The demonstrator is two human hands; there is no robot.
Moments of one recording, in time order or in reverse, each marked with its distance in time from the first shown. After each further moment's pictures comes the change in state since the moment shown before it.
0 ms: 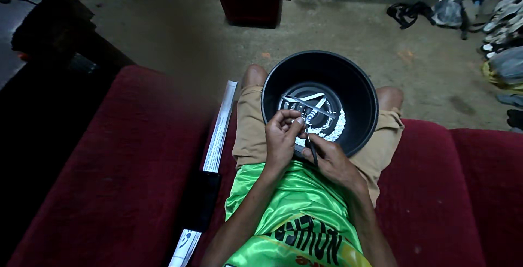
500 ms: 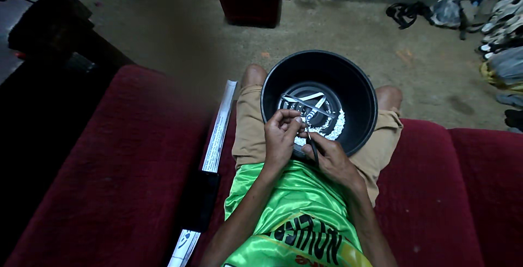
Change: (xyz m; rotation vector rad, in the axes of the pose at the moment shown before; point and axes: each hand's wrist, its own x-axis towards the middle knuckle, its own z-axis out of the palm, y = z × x) left_hand 0.002 -0.001 -0.003 0.067 -0.019 0.026; right_hand 0.001 0.005 0.001 -0.012 0.042 -0.005
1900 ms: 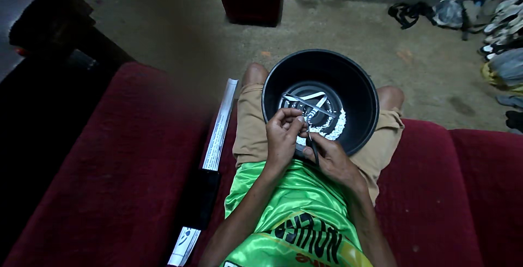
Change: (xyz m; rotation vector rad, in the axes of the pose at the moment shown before) left_hand -0.002 0.004 0.004 -0.074 0.020 -0.034; right_hand -0.002 -0.004 -0.001 0.014 -0.033 0.017
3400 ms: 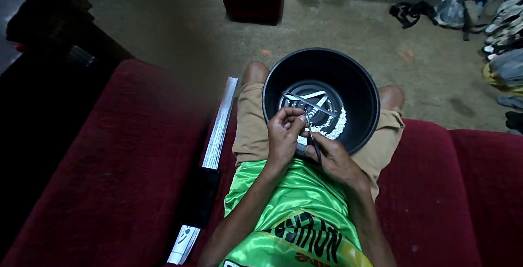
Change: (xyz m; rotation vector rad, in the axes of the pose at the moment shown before) left_hand 0.000 -0.001 0.000 0.032 -0.003 -0.029; right_hand -0.002 0.000 -0.004 0.006 -0.029 0.006
